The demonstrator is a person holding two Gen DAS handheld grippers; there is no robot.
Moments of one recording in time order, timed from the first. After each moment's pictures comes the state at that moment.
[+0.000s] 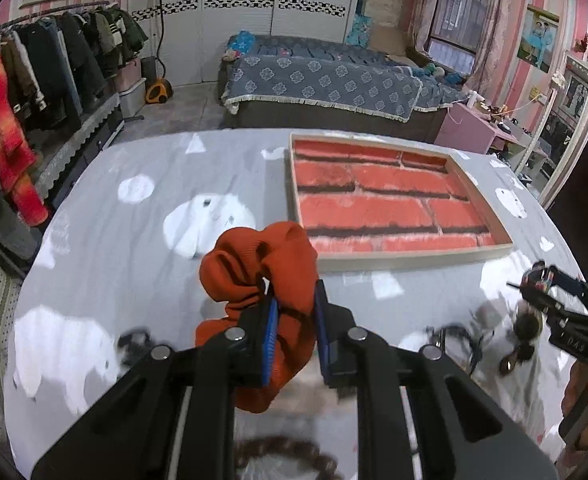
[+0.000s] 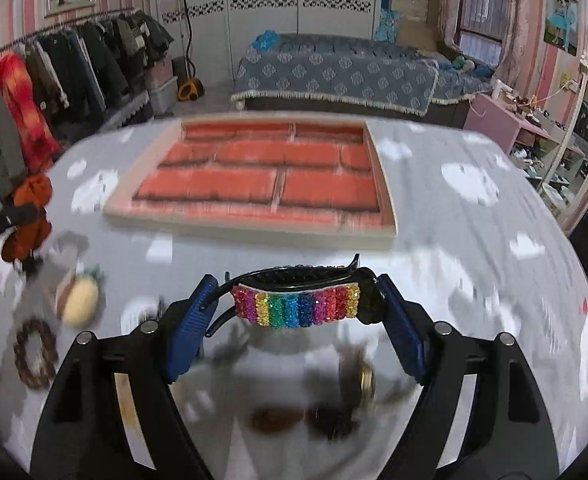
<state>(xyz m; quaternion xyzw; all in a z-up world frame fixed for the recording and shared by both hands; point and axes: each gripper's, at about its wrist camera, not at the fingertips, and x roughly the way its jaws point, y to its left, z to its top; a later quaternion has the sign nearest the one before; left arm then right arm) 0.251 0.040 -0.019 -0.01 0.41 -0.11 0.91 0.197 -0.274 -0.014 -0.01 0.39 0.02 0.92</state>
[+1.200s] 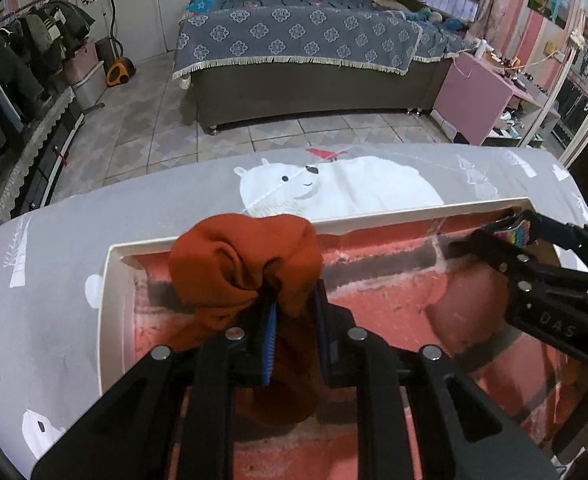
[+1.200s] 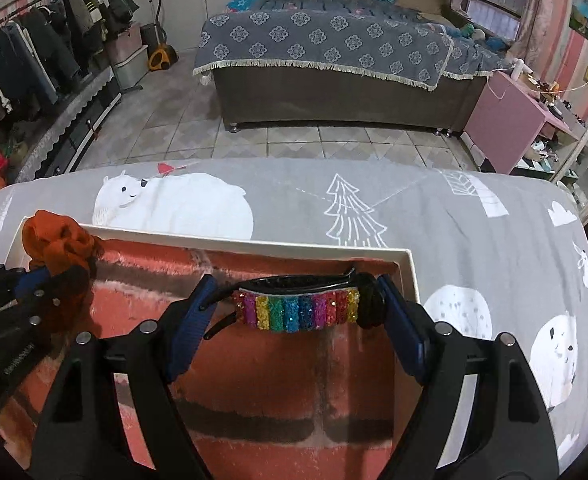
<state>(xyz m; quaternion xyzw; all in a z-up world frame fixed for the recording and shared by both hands) 0.531 -0.106 -0.106 0.04 0.49 -0.13 0.86 0.513 -0.307 -0.070 -0.02 0.47 -0.01 0.88</state>
